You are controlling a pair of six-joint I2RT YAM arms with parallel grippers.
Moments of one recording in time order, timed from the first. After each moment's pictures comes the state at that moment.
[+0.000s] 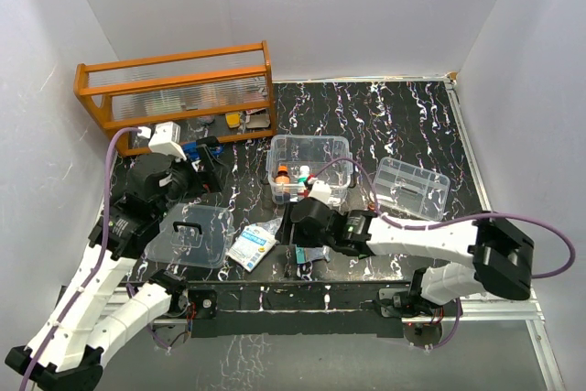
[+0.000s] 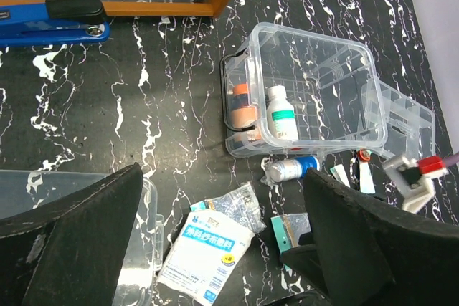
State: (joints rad) left arm -0.47 0.73 0.97 -0.66 -0.14 -0.50; right arm 1.15 1.32 0.81 -0.28 0.25 1.07
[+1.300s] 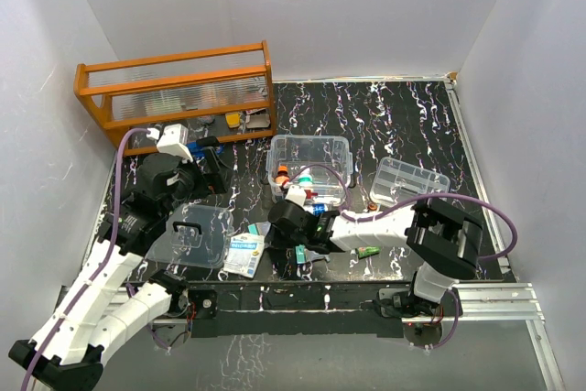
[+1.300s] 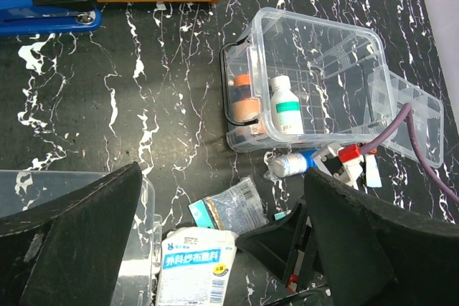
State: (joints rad) left arm -0.47 0.74 0.91 -0.62 -0.13 -0.50; right arm 1.16 1.65 0.87 -0.03 0.20 1.07
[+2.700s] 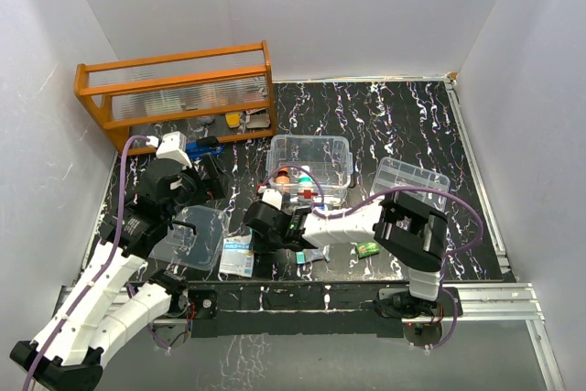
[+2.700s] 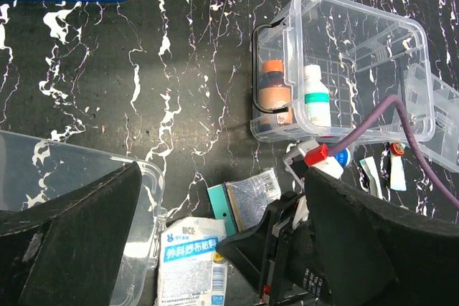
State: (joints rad) left arm -0.47 0.72 0.86 -0.66 -0.18 -0.53; right arm 1.20 1.84 1.09 -0.16 0.13 1.04
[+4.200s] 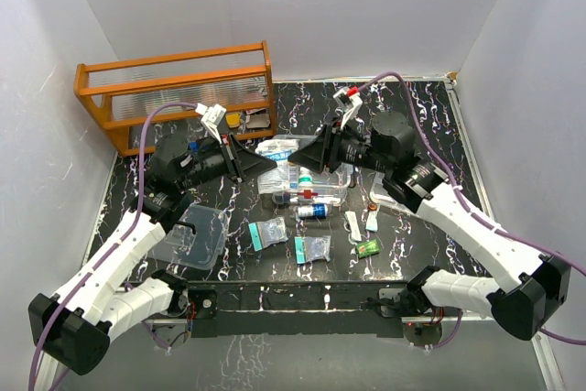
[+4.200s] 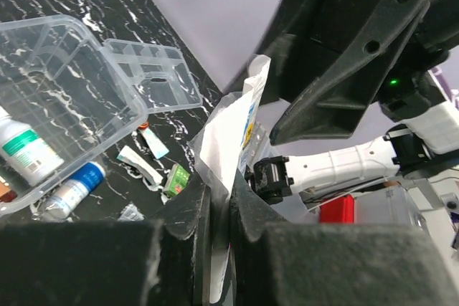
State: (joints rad) left arm -0.47 0.95 0.84 0.05 0.64 -0.76; right arm 0.64 1.14 1.09 -0.07 -0.51 0.55
